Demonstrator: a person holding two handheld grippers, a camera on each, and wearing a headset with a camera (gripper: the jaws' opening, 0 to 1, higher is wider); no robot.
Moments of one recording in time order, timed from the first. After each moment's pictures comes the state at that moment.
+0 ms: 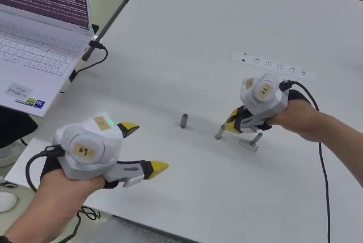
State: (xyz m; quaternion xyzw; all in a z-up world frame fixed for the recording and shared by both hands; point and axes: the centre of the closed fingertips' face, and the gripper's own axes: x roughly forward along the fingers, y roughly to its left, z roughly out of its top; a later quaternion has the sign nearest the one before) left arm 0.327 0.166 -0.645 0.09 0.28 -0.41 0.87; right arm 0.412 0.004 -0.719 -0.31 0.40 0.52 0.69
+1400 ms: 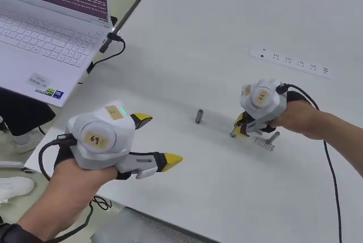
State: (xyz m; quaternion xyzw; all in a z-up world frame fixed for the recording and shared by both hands) left arm 0.329 0.170 -0.635 0.08 0.27 -0.40 0.87; right arm 0.415 0.013 -0.768 -0.35 0.42 0.54 0.63
